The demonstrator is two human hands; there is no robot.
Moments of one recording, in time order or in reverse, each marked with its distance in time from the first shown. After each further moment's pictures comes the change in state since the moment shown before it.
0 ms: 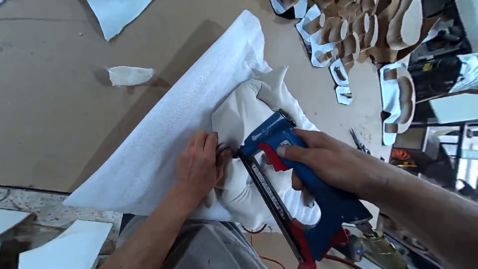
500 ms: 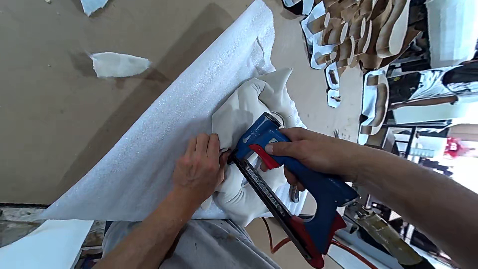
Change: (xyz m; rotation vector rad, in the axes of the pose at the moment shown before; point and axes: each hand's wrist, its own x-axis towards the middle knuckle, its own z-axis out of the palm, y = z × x) left_hand -0.001 0.001 0.004 0.048 -0.008 -0.006; right_hand 0.035 -0.034 -0.006 -0.051 -0.171 0.206
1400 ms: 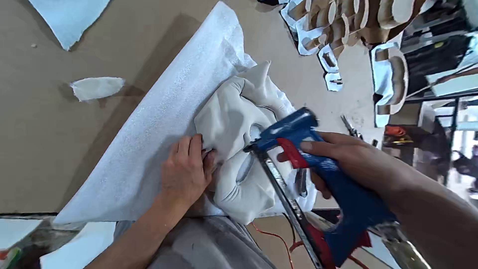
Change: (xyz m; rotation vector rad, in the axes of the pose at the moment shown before) left_hand 0.007 0.007 -0.016 0.074 -0.103 -0.008; right_hand -0.034 0.088 -0.028 0.352 0.189 -0.223
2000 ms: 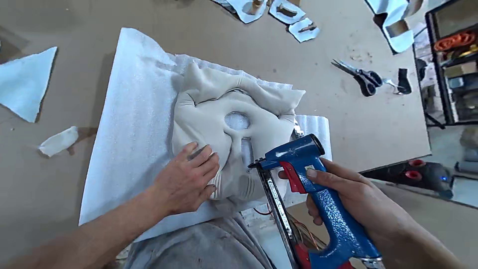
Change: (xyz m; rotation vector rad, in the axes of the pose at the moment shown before) left_hand 0.032 0.022 0.011 0.268 -0.492 1.101; right_hand -0.022 0.178 -0.010 0.646 0.128 -0.047
